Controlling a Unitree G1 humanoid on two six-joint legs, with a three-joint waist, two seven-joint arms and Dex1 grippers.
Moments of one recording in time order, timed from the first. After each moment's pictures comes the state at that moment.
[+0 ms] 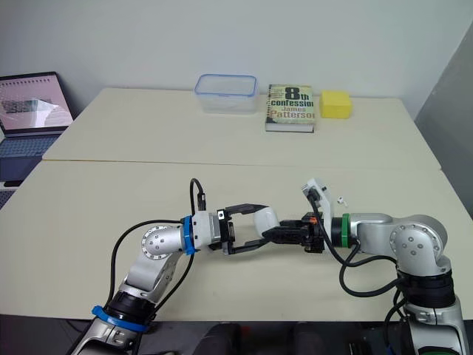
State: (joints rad) left arm -0.34 0.37 -0.23 0.05 -0.25 -0.34 -1.06; right arm -0.49 -0.54 -0.09 -0.34 1.20 1.40 0.43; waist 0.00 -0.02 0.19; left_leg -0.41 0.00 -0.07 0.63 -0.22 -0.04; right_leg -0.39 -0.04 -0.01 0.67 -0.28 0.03
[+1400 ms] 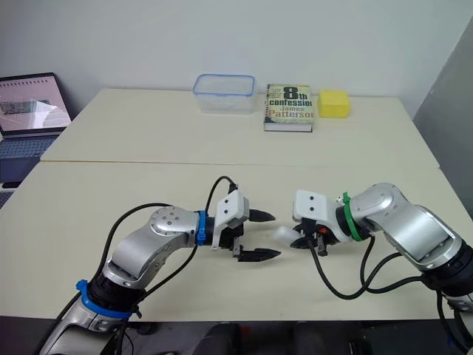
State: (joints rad) left arm -0.51 0.50 -0.35 -0.26 -0.33 0.61 -0.98; right arm -0.68 -0.97 0.45 -0.43 0.39 0.82 1.09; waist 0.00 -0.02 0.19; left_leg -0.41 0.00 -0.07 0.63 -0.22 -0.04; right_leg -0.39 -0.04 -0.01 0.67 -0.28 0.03
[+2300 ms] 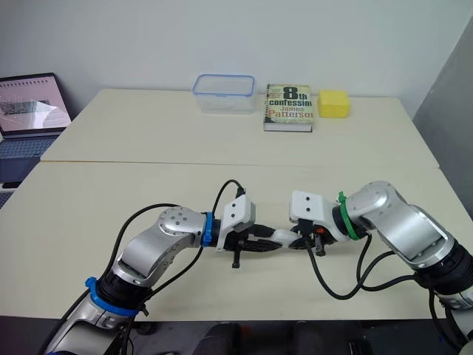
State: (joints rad) left arm -0.52 0.47 -0.38 -0.22 -0.29 0.57 -1.04; right arm -0.70 -0.92 0.45 -0.42 0.33 0.86 1.16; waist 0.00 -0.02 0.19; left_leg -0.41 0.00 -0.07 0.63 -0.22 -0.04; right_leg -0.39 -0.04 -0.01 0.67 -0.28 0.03
